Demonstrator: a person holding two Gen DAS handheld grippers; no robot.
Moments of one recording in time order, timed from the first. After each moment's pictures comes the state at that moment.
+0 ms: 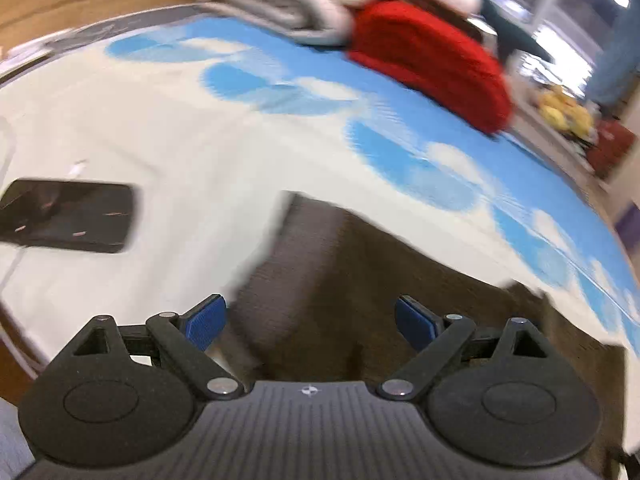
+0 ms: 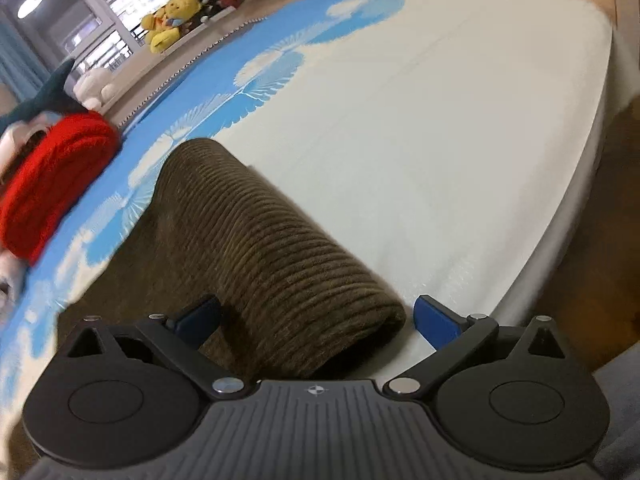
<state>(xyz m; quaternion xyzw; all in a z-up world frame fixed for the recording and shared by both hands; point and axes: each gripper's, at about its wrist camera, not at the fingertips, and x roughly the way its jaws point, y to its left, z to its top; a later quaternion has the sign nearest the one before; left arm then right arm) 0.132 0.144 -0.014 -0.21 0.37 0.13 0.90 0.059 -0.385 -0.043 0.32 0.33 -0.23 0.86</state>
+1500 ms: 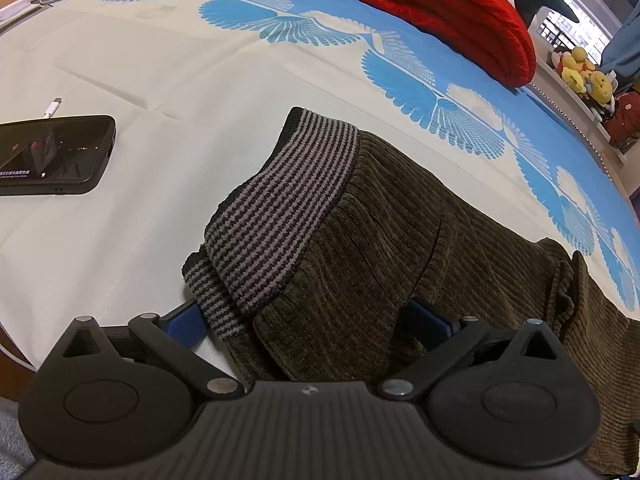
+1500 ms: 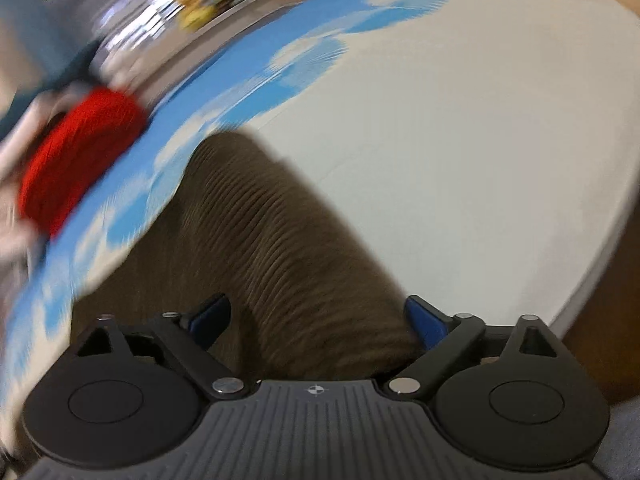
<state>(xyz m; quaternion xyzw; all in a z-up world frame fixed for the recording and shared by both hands) 0.163 0.136 -0.057 -0.21 0.44 0.12 0.87 0.084 -0.414 -0.044 0.35 0.33 -0.19 0.86</state>
